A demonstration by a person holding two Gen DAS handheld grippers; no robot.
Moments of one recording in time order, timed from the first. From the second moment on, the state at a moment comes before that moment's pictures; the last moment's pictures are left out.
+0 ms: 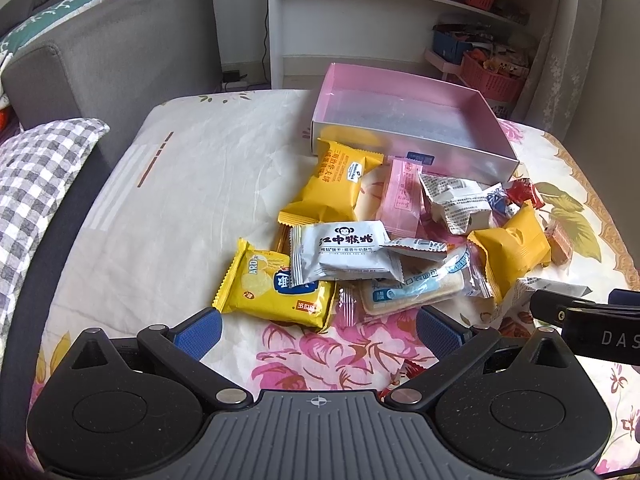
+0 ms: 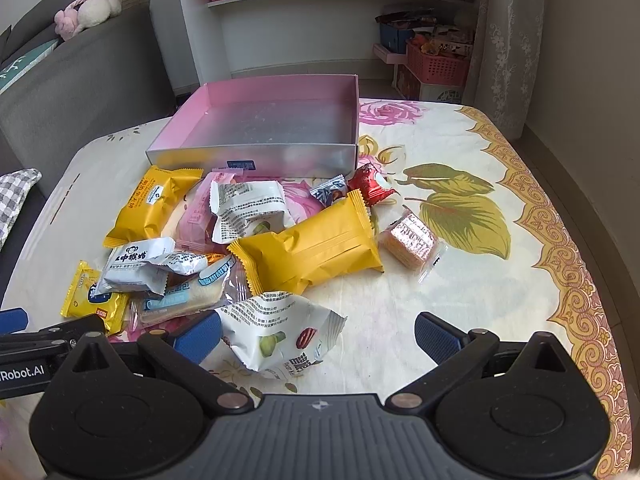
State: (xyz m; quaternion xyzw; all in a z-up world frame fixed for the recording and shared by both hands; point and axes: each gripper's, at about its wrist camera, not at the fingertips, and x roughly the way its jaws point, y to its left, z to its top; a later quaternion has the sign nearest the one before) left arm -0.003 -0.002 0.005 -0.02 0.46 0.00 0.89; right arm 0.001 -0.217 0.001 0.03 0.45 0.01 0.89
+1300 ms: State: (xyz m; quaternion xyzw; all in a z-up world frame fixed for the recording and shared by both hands) left arm -0.004 -0.012 0.004 -0.01 0.47 -0.02 0.88; right arm 0.000 -0.219 0.003 0.01 0.46 0.01 0.89
